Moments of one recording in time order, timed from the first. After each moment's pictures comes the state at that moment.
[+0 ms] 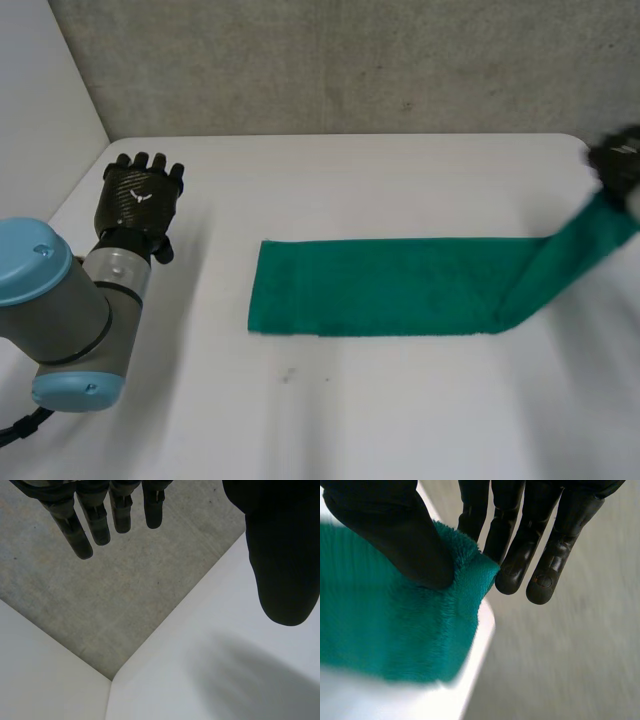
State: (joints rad) left arm 4.37 -1.92 -1.77 3.73 -1.66 3.68; right arm 1.61 -1.11 1.30 -0.07 1.46 2.31; left_hand 0.19 0.20 0.21 0.20 0.05; right_hand 0.97 1.18 1.18 1.19 0.98
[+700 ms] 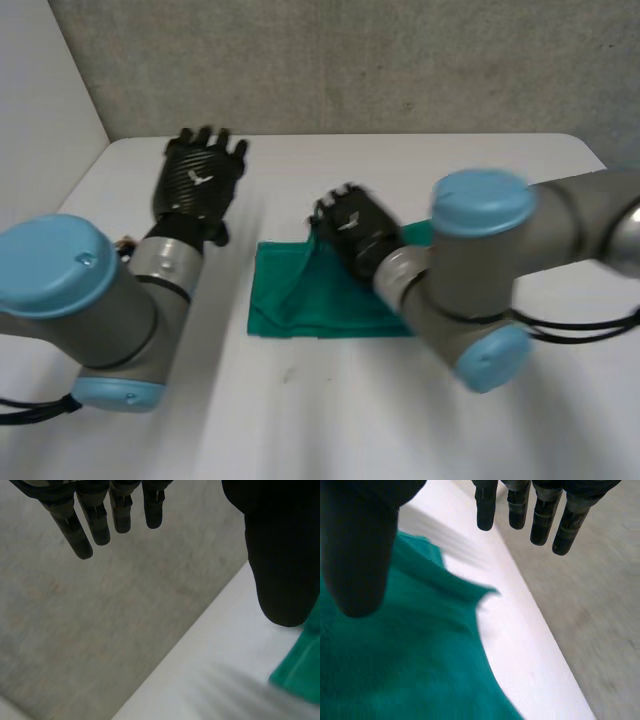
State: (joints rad) left arm 4.17 -1.94 -1.65 3.72 -1.66 3.64; right arm 2.22 -0.91 1.19 -0.05 1.43 2.47; left_hand 0.19 0.20 0.21 0.20 0.05; right_hand 0.20 0.22 0.21 0.23 0.07
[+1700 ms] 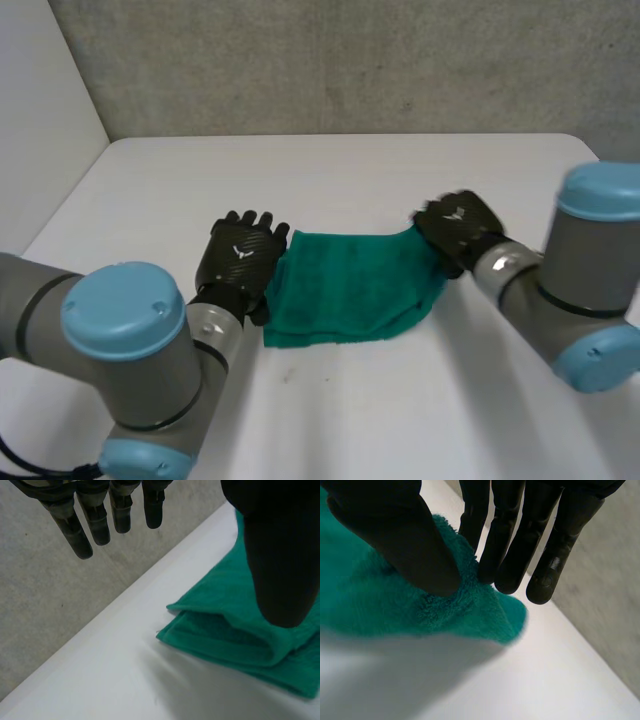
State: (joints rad) left arm 4.05 -1.99 -1.70 3.54 -1.75 3.50; right arm 1.99 -1.09 1.45 -0.09 1.39 2.61; left_hand 0.19 0.20 0.21 0.20 0.05; right_hand 0.91 1.17 1.18 1.19 0.97
